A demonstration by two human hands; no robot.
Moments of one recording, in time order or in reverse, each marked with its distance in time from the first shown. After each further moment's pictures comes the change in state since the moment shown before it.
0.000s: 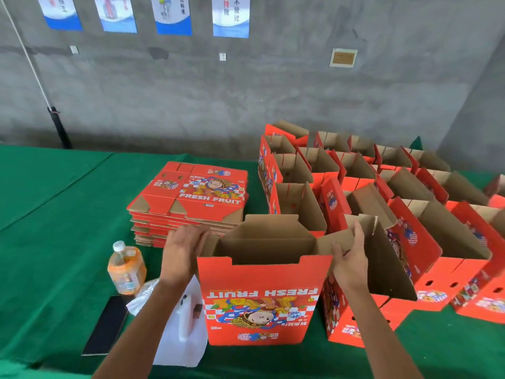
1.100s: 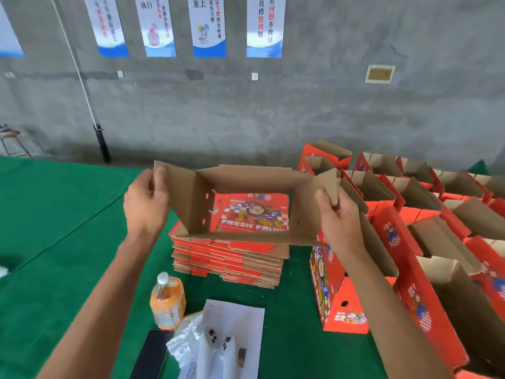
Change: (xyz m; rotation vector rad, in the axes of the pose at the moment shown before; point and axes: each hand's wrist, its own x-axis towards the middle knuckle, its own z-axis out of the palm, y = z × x) left_hand 0.167 -0.100 -0.140 -0.115 0.313 -0.473; right_hand 0.043 -0.198 0.145 0.260 -0.152 -0.396
